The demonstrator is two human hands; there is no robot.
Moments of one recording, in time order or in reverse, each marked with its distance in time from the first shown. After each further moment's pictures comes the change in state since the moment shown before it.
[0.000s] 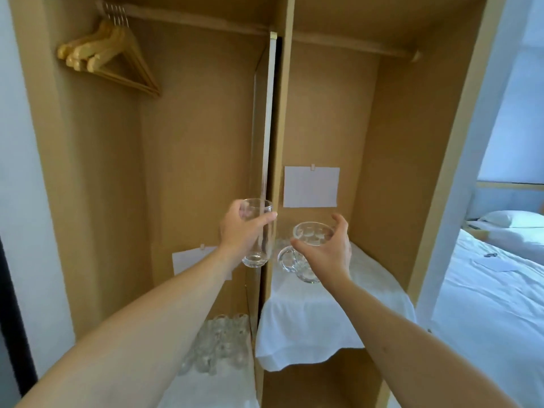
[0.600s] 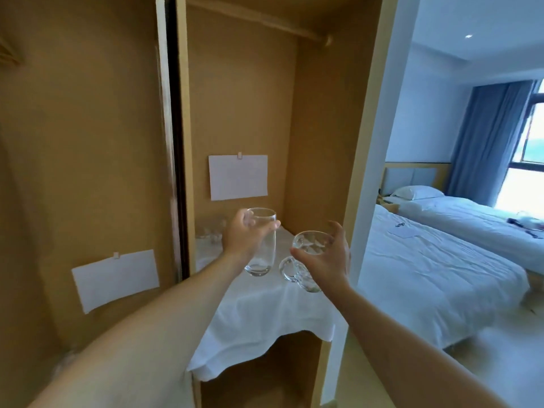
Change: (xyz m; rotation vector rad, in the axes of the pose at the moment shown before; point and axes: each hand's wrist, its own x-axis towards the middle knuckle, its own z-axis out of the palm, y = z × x) left_hand -0.005 -0.001 0.188 -0.094 -0.261 -0.087; right_hand 0.043 0.101 -0.122 -0.167 0.207 0.109
